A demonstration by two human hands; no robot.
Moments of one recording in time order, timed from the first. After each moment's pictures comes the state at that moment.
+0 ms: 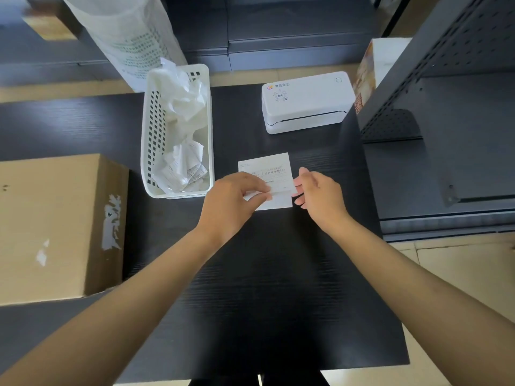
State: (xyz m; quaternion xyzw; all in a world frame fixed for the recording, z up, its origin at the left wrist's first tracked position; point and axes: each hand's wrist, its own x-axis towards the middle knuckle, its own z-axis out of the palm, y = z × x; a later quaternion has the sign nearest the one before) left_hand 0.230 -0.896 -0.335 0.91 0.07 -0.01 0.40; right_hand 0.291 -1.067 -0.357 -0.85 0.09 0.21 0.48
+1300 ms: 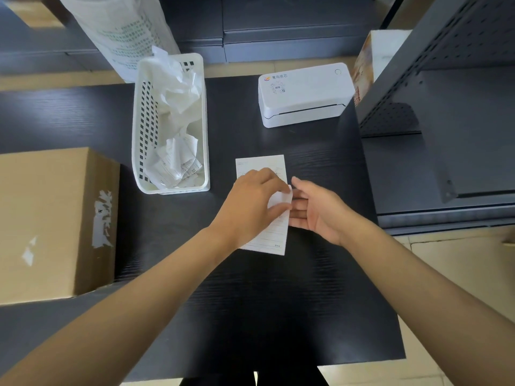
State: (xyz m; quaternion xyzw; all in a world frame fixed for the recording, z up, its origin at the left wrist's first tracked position) left_hand 0.235 -0.923 -0.325 0.95 -0.07 -0.07 0.29; right_hand 0.280 -1.081 -0.339 -0.55 0.19 0.47 0.67
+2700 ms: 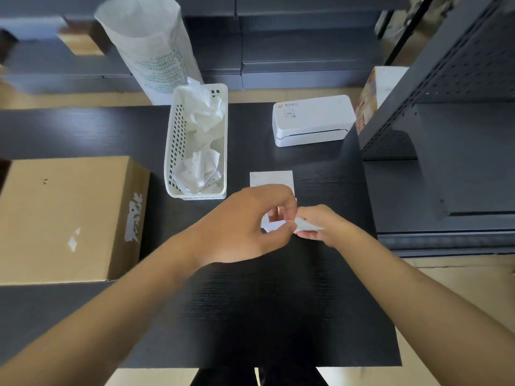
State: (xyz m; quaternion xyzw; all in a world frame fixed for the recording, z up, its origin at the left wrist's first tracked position) left_hand 0.195 -0.904 -0.216 0.88 -0.14 -0.11 0.43; right_hand 0.279 -1.067 -0.337 -0.71 0.24 0.45 0.48
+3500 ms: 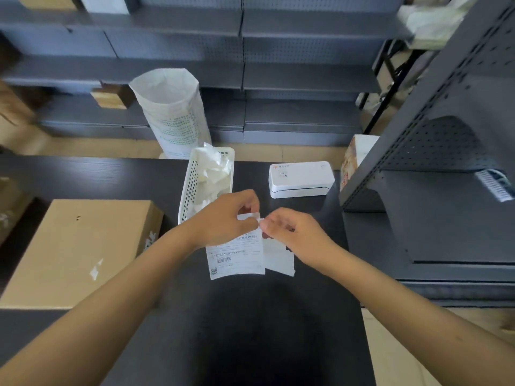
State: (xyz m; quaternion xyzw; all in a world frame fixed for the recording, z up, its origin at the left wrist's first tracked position) left_hand 0.228 -0.864 -0.176 0.90 -0.05 -0.11 0.41; right_hand 0.262 -1.051 -0.197 -0.79 -0.20 0.29 0.50
